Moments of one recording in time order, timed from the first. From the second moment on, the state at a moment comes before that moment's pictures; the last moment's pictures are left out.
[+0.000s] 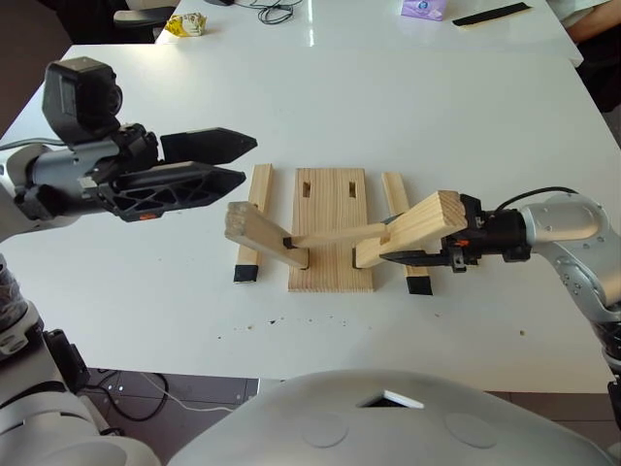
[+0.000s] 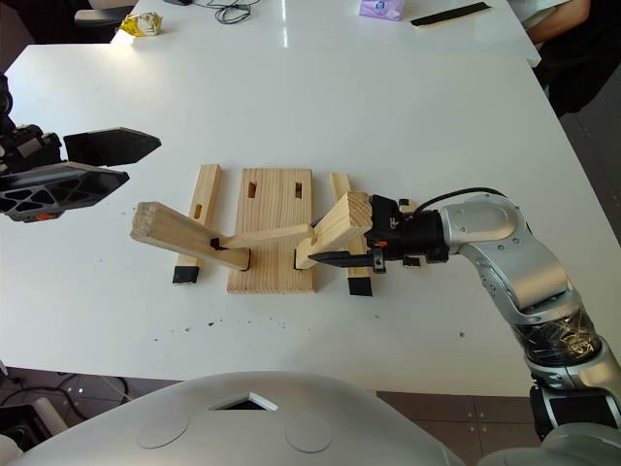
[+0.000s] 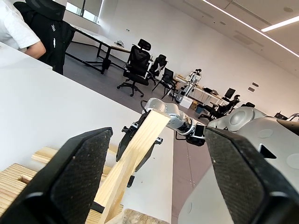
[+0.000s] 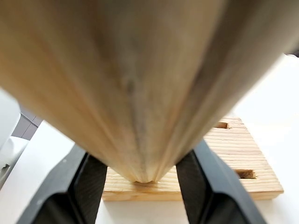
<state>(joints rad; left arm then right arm) -0.30 0.89 0.49 -0.33 -1.53 1.26 -0.91 -0.11 -0.85 0.19 -0.44 0.55 0.33 1.15</state>
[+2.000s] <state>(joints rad) -0.48 0.93 0.11 -0.40 -1.24 1.04 -1.04 -0.13 -0.82 0.23 -0.44 0.55 0.34 1.10</state>
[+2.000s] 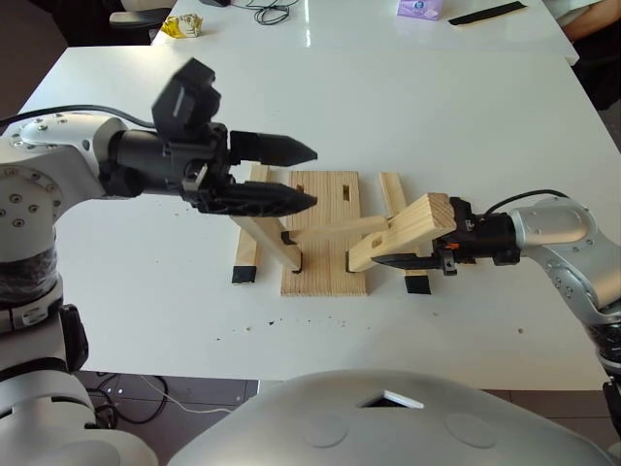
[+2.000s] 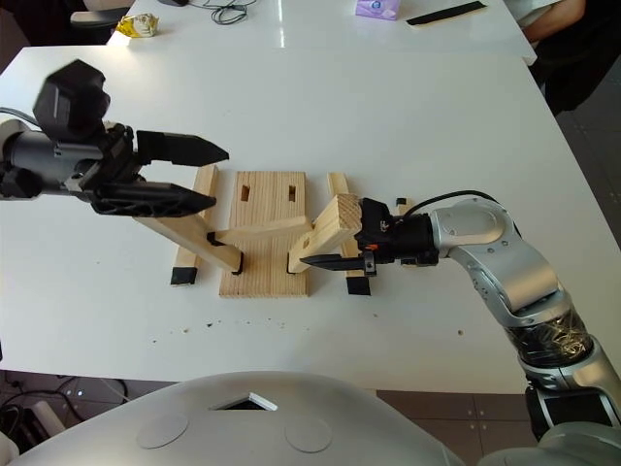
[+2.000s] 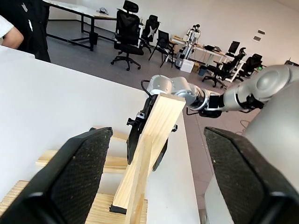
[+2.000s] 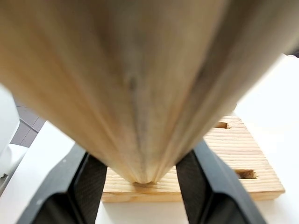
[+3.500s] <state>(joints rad) -0.76 0.81 -0.04 -0.24 -1.02 0.92 -1.10 -0.14 -0.81 0.24 -0.44 0.55 0.35 1.11</state>
